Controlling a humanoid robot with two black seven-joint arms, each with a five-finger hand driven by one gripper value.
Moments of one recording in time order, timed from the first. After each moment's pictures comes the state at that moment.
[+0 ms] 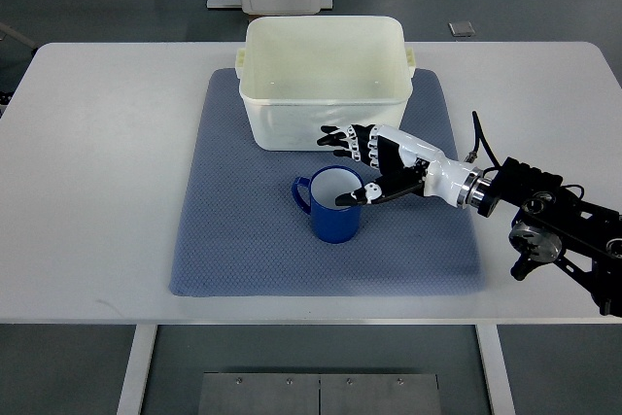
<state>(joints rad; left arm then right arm) -0.02 0.00 -0.59 -0.14 0.33 -0.04 -0.01 0.78 -0.34 0.40 1.09 -0.66 0.30 0.35</state>
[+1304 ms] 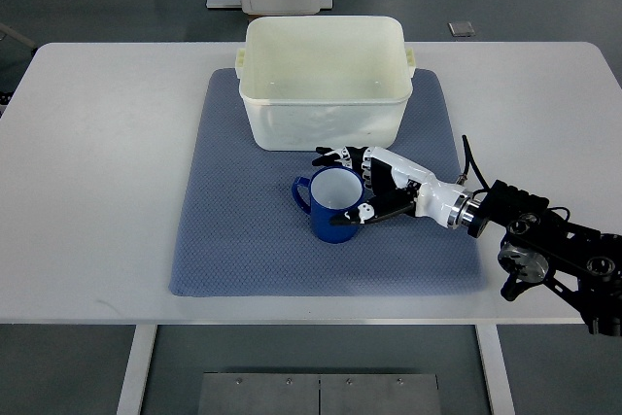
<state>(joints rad) -0.02 0.00 -0.59 -0.14 0.33 -0.04 -0.01 0.74 -0.29 0.35 1.03 -0.66 0.29 0.40</state>
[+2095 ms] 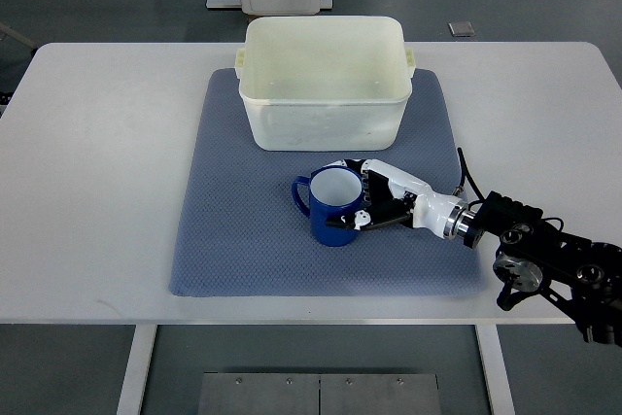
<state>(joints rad) -0.02 0.00 -0.59 -0.14 0.33 -0.04 -0.01 0.72 -0.26 0.33 0.99 -0.66 0.30 0.40</state>
